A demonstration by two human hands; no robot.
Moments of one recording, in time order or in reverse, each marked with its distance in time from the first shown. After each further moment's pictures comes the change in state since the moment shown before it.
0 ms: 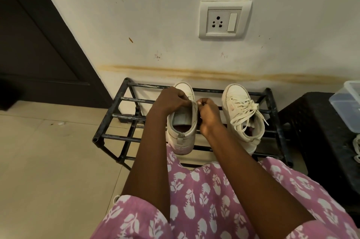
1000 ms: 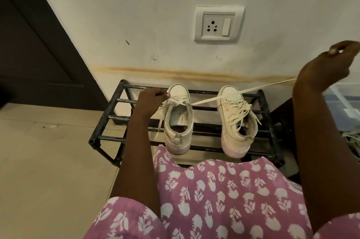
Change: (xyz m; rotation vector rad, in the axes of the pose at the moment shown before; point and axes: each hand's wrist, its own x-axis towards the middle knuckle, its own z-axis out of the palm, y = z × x) left_hand -0.008 -0.036 -0.016 -0.156 0.232 -0.016; right_hand -0.009 -0.163 -0.129 -0.236 1.006 -0.856
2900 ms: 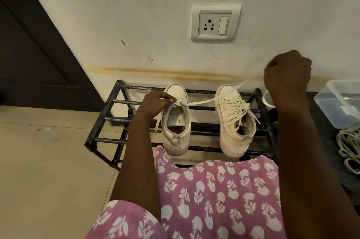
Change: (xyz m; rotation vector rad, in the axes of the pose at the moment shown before) left_hand 0.002 0.004 0.011 -0.135 -0.182 -0.046; right_hand -0.055 -0.041 -0.024 -0.662 -0.601 -0.337
